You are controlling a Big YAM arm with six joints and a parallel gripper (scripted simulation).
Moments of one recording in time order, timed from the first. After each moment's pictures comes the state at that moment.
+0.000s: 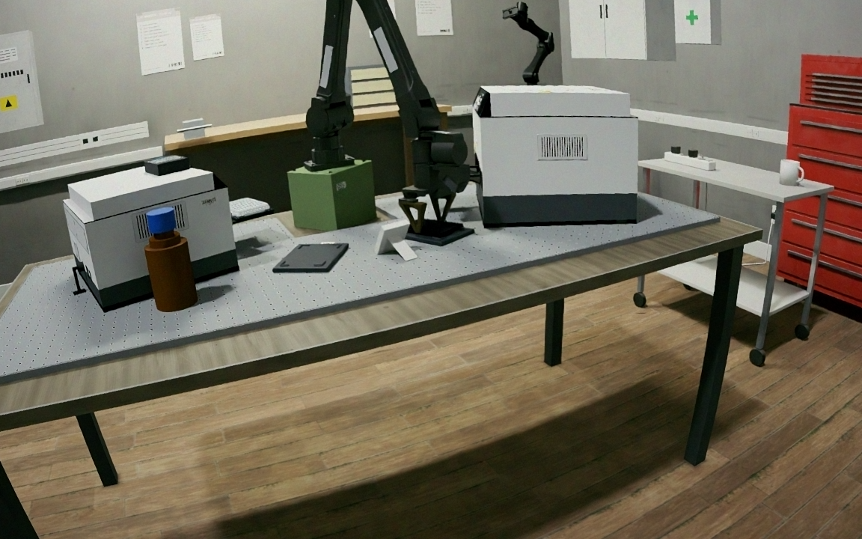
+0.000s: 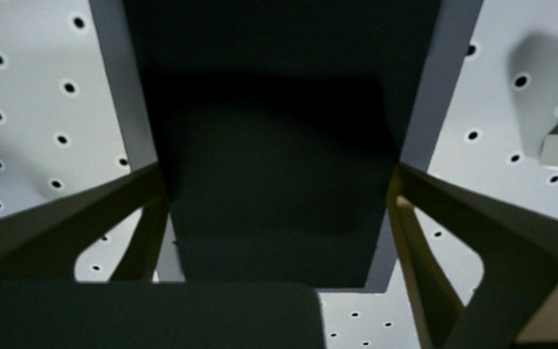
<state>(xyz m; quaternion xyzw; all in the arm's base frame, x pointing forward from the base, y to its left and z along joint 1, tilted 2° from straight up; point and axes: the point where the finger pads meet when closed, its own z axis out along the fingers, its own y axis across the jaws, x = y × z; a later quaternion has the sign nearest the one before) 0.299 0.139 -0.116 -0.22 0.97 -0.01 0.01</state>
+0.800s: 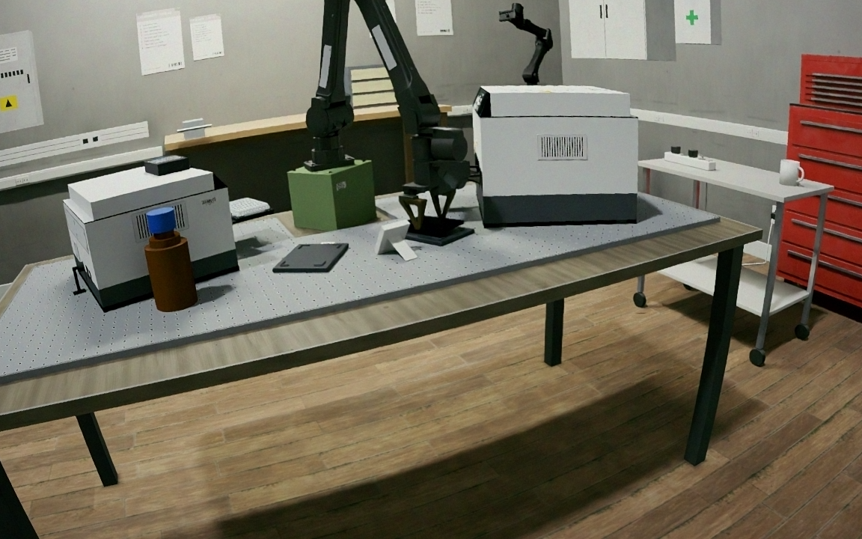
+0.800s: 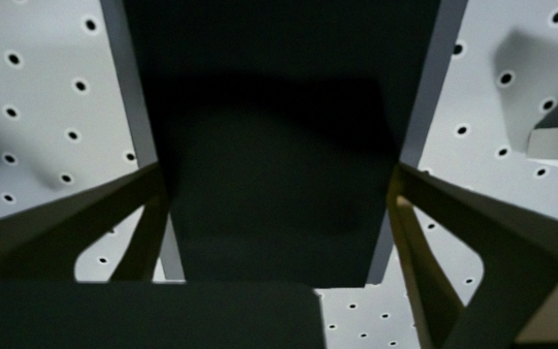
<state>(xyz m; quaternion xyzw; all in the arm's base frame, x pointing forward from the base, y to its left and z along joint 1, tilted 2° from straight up) 0.300 0.139 -0.108 -0.22 0.98 -0.01 0.02</state>
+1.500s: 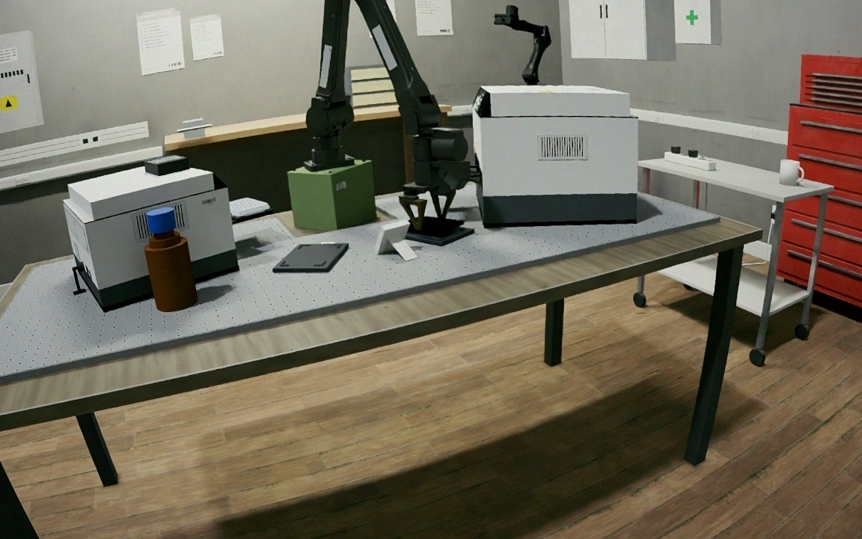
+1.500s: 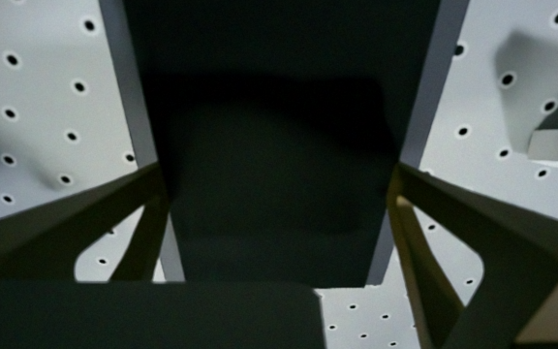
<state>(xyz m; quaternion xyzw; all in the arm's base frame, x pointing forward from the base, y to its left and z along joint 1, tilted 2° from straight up) 0.301 0.140 -0.109 -0.22 0.98 -0.01 0.02</state>
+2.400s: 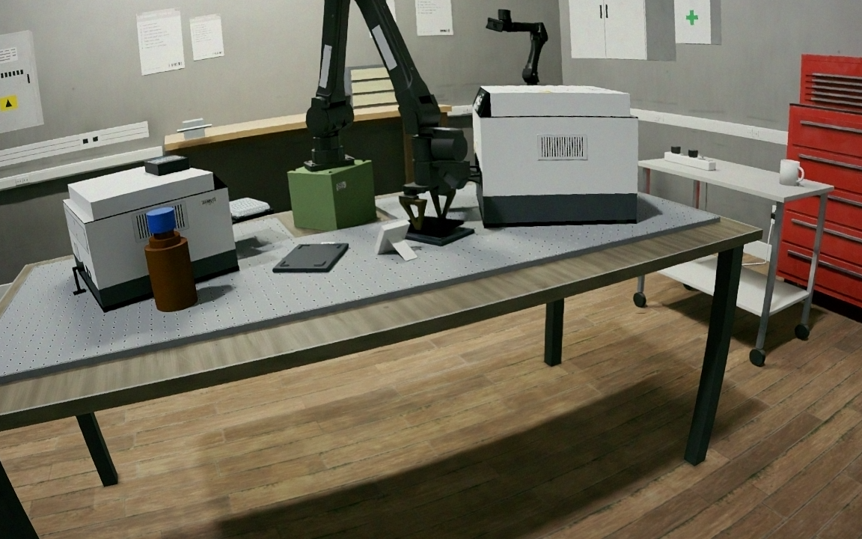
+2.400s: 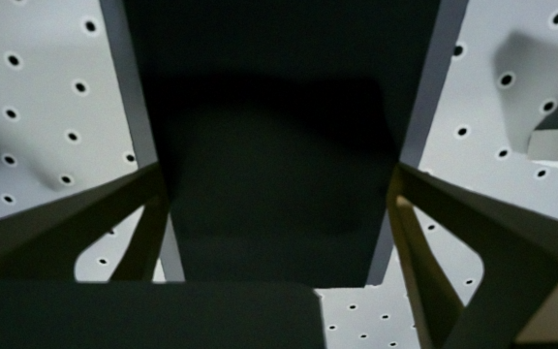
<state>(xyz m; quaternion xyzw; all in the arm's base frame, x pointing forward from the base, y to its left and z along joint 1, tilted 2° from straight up) 0.301 0.140 -0.109 -0.22 0.98 -0.01 0.02</state>
